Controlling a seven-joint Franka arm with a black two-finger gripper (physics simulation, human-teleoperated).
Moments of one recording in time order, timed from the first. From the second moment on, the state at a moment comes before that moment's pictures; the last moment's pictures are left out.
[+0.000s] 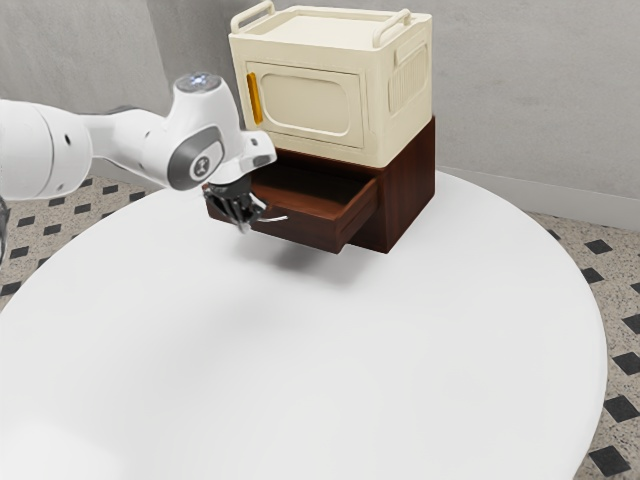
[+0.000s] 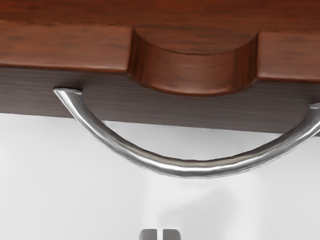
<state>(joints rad) 0.08 0.38 -0.06 -1.70 0.18 2.30 -0.12</state>
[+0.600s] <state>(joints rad) 0.06 0.49 -0.06 -1.56 0.18 2.39 -0.12</state>
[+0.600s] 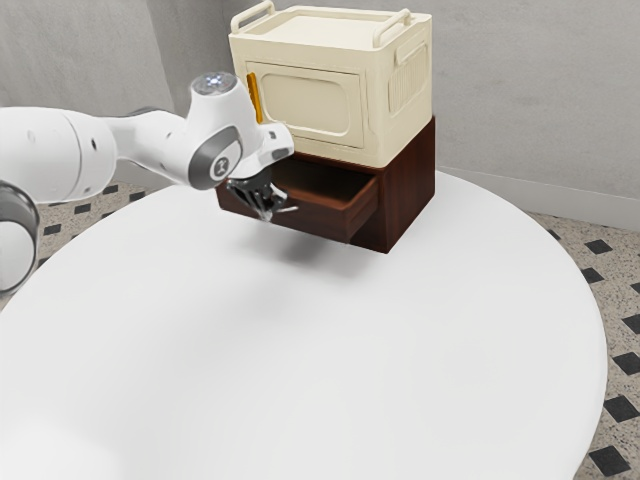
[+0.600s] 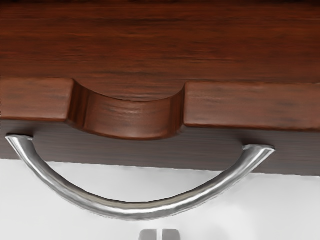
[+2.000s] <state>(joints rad) 0.07 0.80 -0.06 -1.17 0.18 2.46 -0.10</state>
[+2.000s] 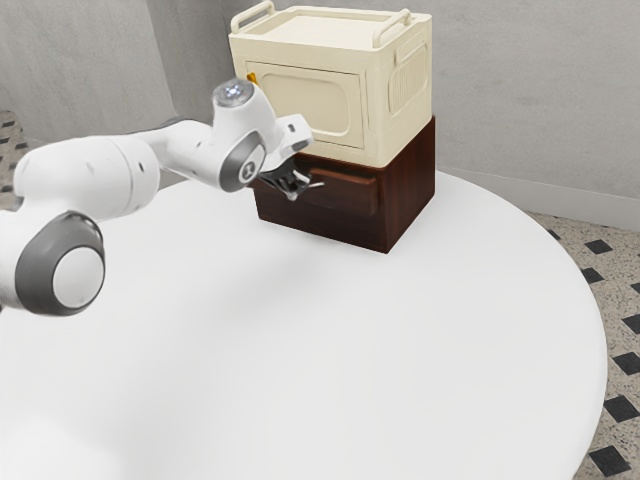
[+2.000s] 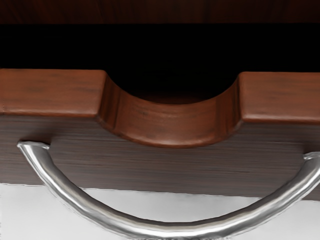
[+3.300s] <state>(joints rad) 0.04 0.93 -0.06 -0.99 0.18 2.49 -0.09</state>
